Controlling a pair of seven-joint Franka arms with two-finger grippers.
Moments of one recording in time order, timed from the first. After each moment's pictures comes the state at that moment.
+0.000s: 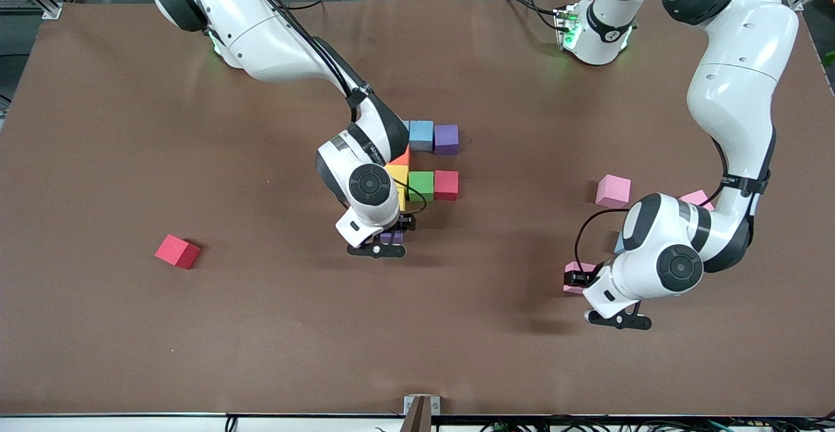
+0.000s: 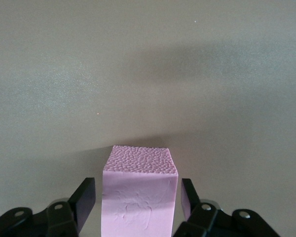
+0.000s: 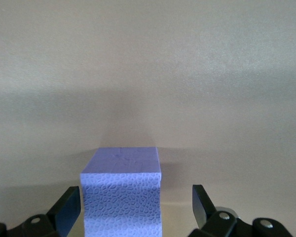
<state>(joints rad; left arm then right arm) 0.16 0.93 -0.52 -1.26 0.40 2.03 -0.25 0.61 0.87 0.04 -1.26 -0.02 2.07 0.70</state>
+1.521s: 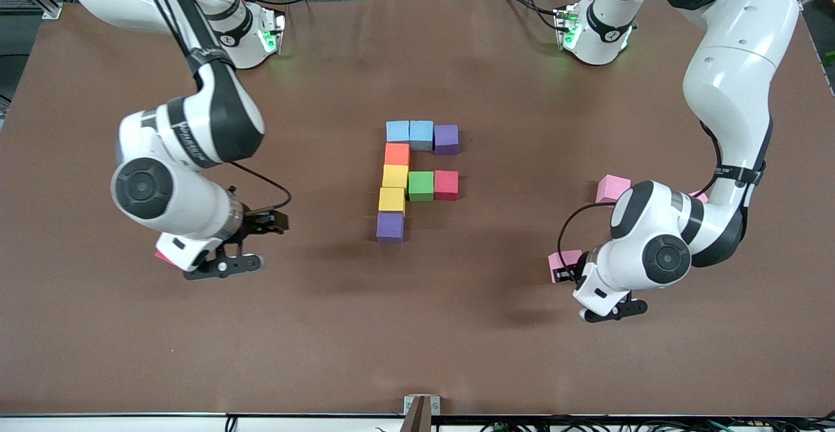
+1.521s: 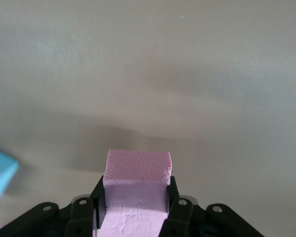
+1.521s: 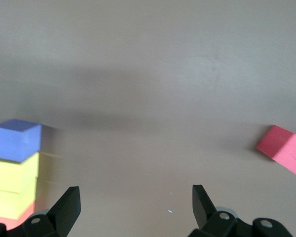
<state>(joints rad) 0.15 0.88 -0.64 -1.25 0.39 1.90 -0.70 0.26 0.48 0.02 -1.38 0.02 1.75 0.11</state>
